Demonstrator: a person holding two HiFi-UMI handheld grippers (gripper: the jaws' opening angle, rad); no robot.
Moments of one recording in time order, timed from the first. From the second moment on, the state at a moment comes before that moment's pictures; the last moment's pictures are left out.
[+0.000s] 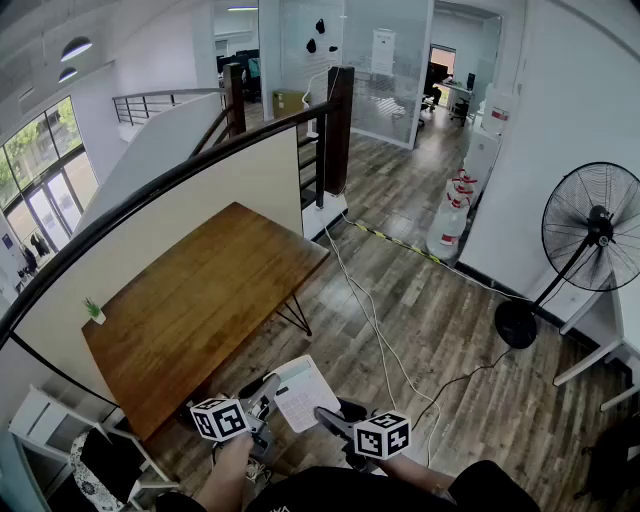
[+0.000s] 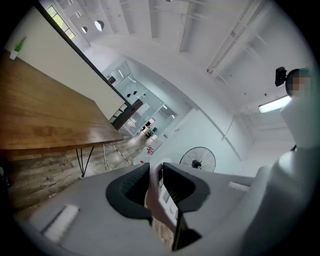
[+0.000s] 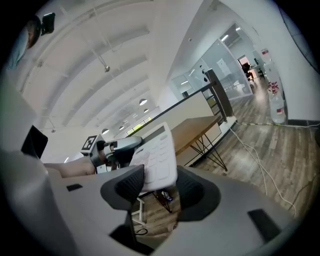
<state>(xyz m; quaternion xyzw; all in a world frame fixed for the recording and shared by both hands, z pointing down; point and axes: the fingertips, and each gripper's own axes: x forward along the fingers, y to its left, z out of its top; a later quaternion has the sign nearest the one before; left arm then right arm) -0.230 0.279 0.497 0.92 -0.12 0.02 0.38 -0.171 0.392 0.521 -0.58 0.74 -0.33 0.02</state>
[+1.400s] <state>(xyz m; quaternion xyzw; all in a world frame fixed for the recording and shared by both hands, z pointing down) -0.085 0.097 0.513 0.91 -0.10 0.03 0.39 -0.033 0.214 0.531 -0.60 0.72 -0.34 0.02</state>
